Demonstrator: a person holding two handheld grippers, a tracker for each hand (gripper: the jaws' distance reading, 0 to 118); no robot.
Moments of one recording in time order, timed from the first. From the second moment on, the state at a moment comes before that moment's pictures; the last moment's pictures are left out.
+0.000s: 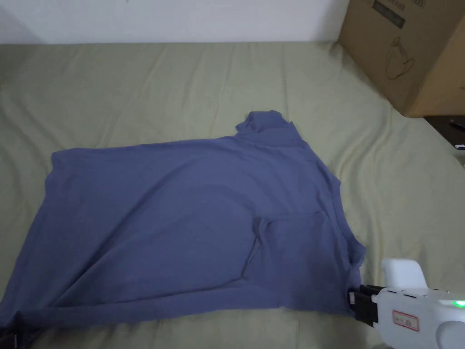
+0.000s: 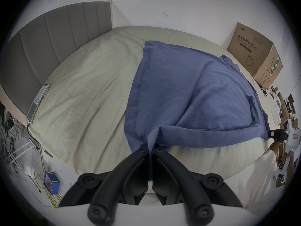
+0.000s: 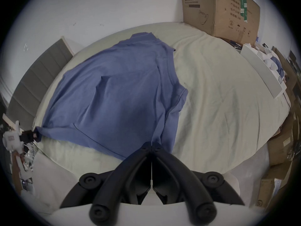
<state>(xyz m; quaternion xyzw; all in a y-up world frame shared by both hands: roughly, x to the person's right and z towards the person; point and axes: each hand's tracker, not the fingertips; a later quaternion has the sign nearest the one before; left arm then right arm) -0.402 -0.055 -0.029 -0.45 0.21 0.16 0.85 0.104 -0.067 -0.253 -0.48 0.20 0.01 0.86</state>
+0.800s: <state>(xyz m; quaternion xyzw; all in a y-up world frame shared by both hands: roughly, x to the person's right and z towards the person) -0.485 -0.035 -0.156 -0.46 0.21 0.17 0.85 0.079 -0.018 -0.401 -0.43 0.18 -0.12 0.87</state>
